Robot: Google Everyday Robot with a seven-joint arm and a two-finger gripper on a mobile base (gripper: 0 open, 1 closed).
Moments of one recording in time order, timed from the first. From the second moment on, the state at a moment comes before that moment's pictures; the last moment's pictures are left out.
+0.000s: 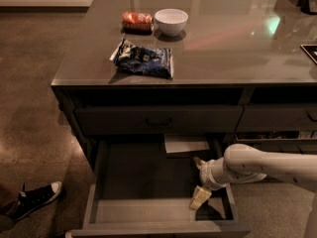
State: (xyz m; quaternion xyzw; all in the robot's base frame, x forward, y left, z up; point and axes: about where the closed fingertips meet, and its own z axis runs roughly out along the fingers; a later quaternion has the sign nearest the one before) arm 0.496 -0.144 0.447 -0.61 0.74 0.15 0.23
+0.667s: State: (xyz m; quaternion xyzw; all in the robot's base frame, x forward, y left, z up) arm 0.504 -0.143 0.457 -0.61 0.74 0.14 0.25
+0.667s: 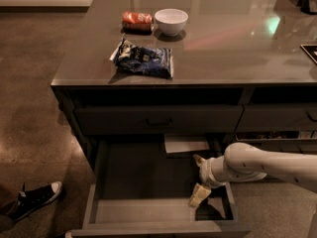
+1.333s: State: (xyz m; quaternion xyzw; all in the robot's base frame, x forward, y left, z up) arm 0.505 -0.161 0.474 -0.61 0.73 0.17 0.25
